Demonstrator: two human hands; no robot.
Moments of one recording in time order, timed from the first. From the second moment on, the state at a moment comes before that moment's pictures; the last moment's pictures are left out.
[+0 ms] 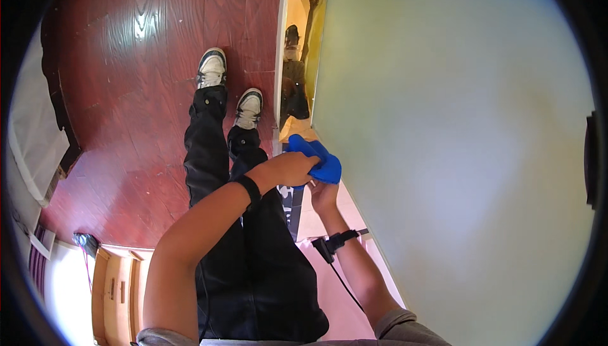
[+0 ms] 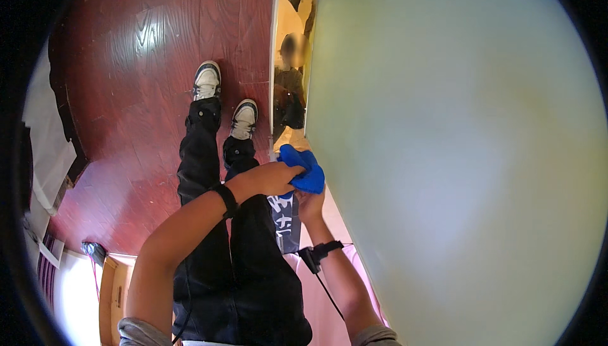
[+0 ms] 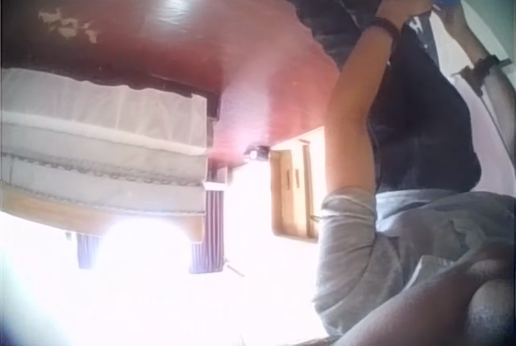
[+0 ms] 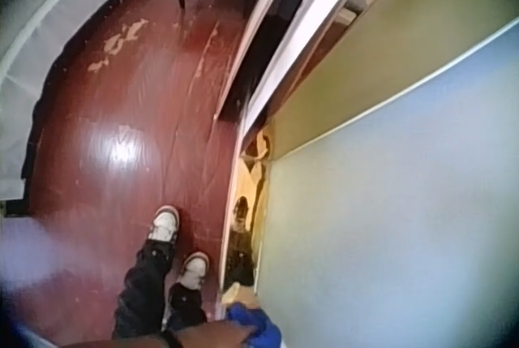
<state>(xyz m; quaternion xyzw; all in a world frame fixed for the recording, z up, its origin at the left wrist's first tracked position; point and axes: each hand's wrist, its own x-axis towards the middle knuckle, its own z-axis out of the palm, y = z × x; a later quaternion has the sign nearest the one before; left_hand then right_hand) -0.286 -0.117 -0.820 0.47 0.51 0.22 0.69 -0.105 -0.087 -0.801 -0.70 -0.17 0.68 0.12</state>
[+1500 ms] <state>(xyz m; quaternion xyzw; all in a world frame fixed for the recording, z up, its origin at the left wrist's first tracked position) -0.618 0.131 -1.054 -0.02 0.53 0.65 0.55 -0.443 0.218 -1.015 -0.60 -0.28 0.71 0.23</state>
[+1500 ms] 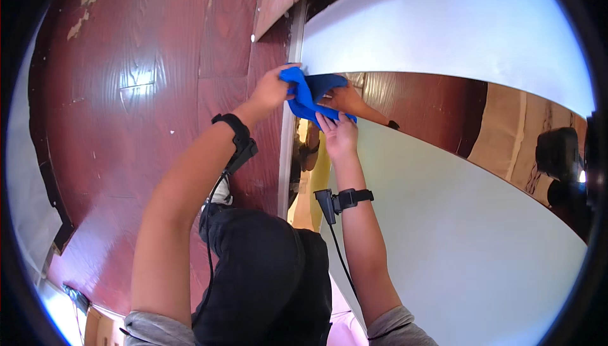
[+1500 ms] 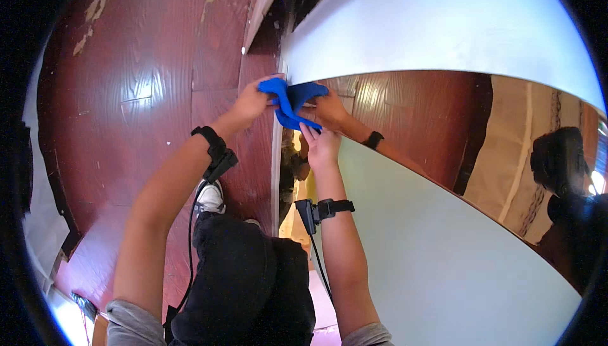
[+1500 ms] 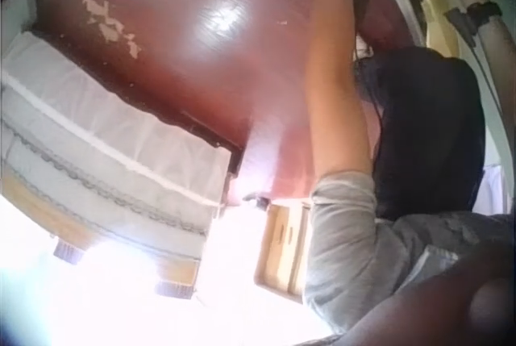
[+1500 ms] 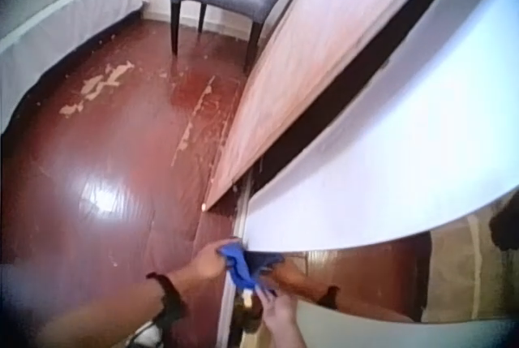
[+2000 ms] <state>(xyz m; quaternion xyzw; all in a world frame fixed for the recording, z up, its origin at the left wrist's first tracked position) -0.633 0.139 -0.608 0.08 0.49 0.72 0.48 -0.501 0.181 -0.593 -0.63 -0.32 0.55 0.44</state>
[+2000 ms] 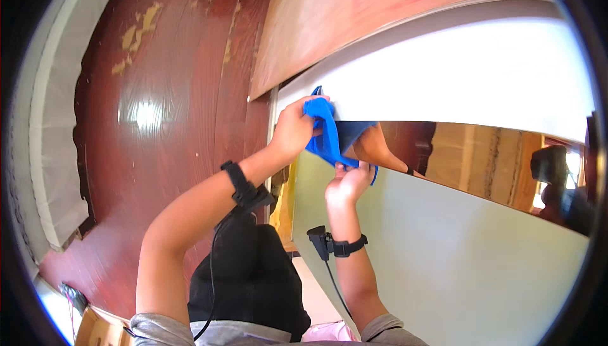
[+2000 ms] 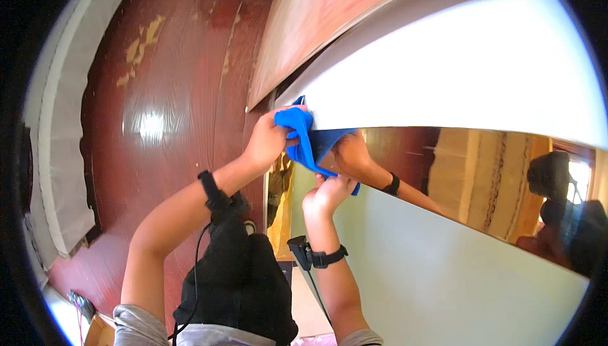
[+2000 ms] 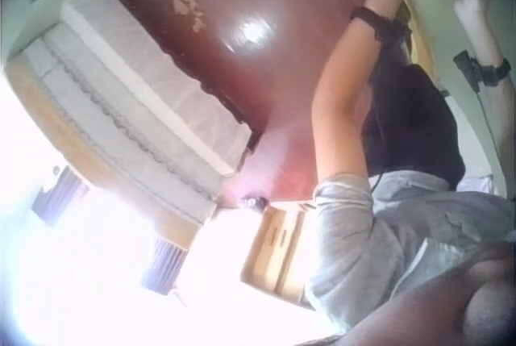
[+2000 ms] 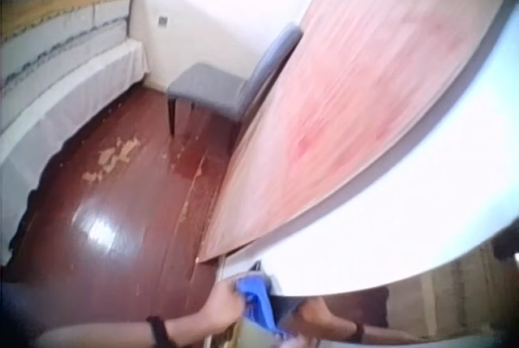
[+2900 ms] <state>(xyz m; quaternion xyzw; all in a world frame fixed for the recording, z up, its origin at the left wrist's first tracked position) -0.642 0.049 -0.067 0.76 0.33 0.53 0.17 -0.514 0.174 -0.060 -0.16 -0.67 -0.16 0.70</state>
